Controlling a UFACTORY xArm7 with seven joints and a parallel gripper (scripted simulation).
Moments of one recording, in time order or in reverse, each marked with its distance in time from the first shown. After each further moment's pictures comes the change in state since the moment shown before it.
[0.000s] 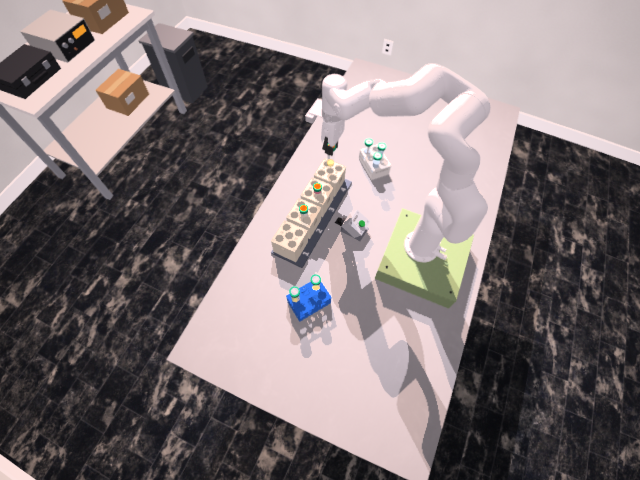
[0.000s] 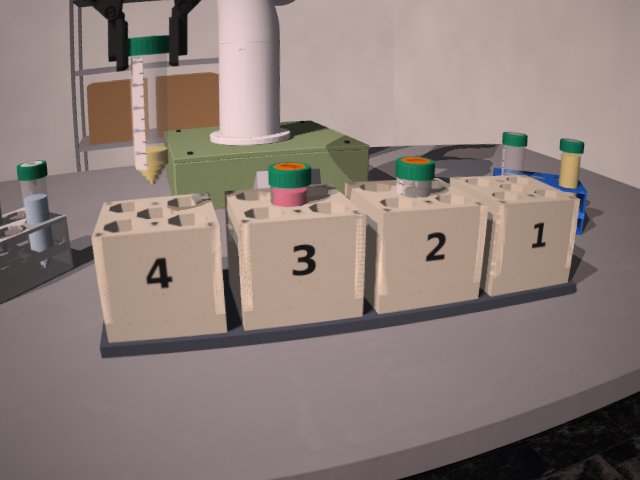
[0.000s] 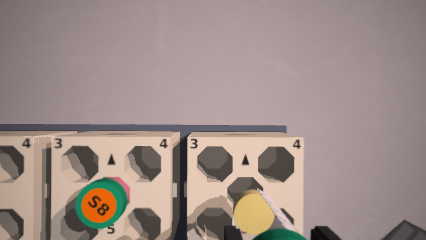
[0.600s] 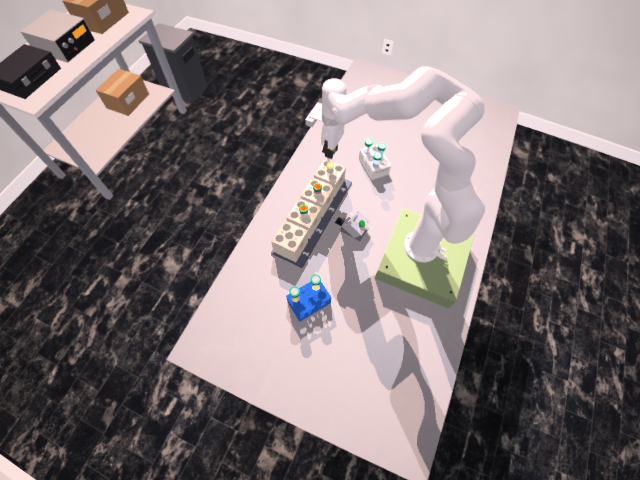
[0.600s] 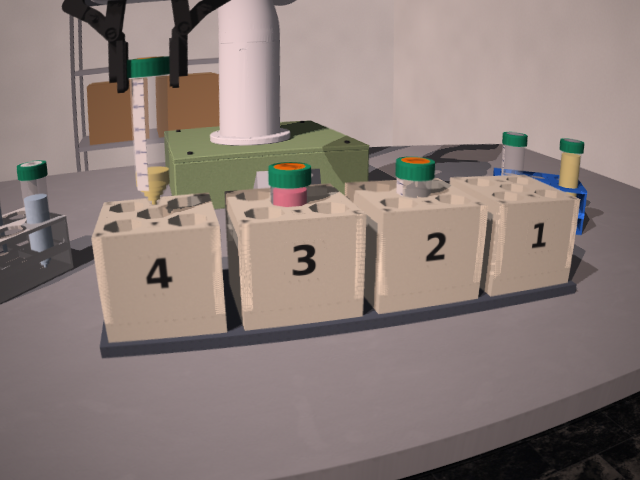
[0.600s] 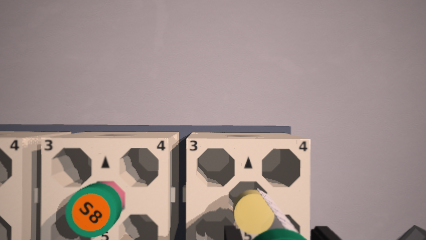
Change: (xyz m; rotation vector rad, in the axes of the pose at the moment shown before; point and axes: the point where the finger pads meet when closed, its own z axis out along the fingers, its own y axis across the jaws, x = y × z) arm 0.000 0.000 0.016 0.001 -0.001 0.000
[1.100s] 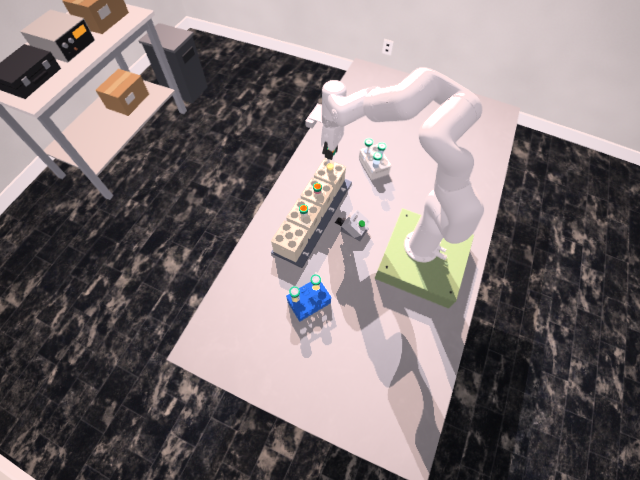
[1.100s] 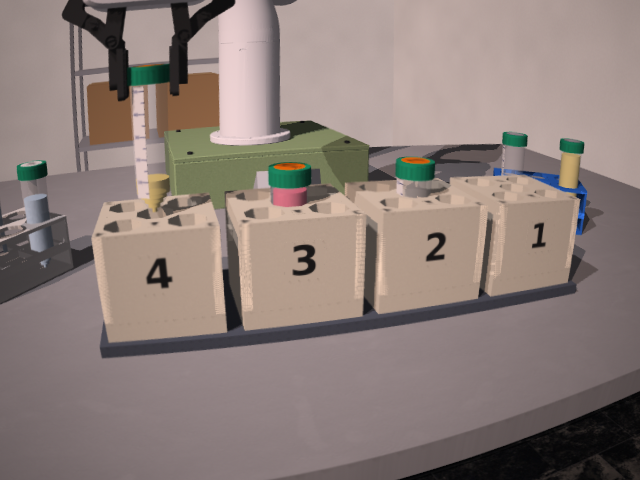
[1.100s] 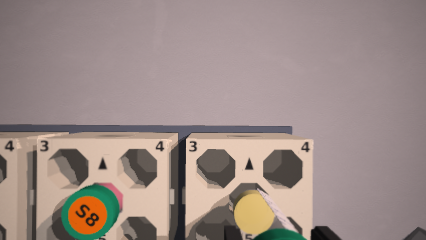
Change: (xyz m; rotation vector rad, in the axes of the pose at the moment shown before) arm 0.000 0.000 0.006 0.000 0.000 0.000
